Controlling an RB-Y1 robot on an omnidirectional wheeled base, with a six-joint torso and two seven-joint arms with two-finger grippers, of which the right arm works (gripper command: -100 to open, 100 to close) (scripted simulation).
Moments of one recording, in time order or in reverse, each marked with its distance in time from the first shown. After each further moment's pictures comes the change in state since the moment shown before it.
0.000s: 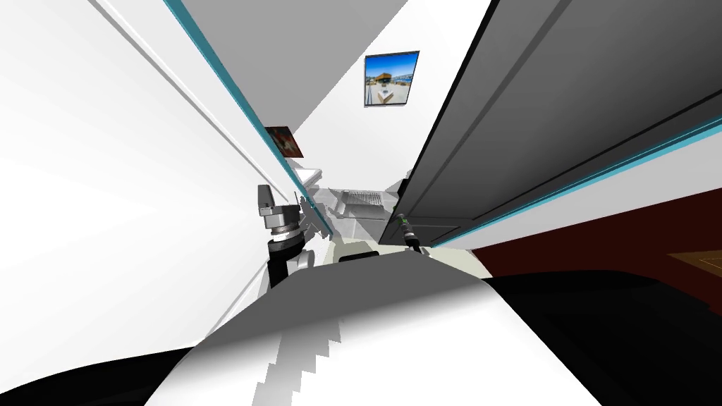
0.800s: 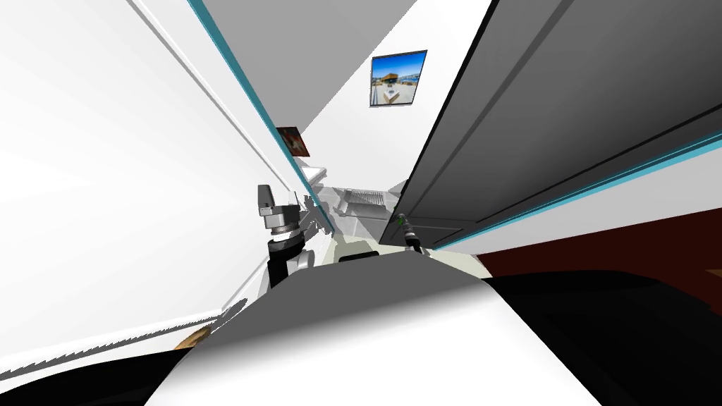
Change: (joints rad) arm -0.002 -0.007 0.016 0.006 -0.081 0.004 -0.195
